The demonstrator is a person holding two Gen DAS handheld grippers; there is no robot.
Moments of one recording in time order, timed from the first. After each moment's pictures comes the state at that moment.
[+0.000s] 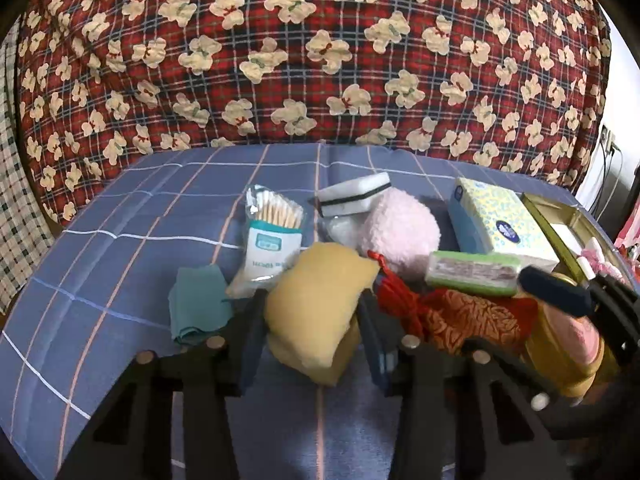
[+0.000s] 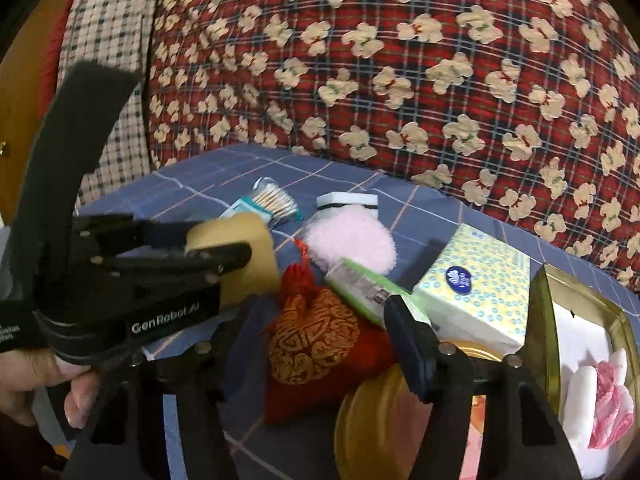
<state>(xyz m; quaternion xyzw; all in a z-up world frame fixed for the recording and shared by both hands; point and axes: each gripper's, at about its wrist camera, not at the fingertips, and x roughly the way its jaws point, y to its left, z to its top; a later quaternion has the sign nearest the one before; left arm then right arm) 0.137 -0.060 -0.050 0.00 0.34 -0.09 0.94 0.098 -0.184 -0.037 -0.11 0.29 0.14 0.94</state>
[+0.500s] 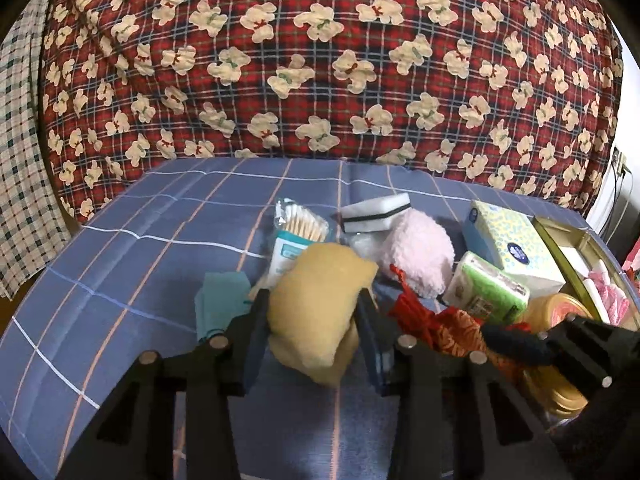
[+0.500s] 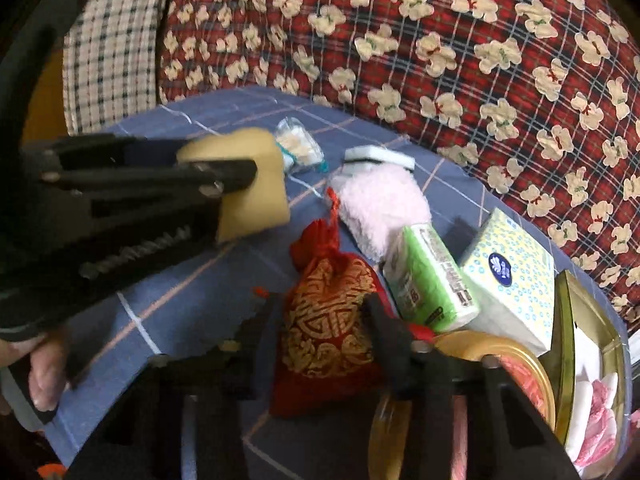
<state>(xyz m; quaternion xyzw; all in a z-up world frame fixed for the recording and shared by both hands) 0.131 -0.046 -0.044 -0.02 0.32 -0.06 0.95 0.112 -0.157 -0.063 -0.19 0.36 0.14 0.90</state>
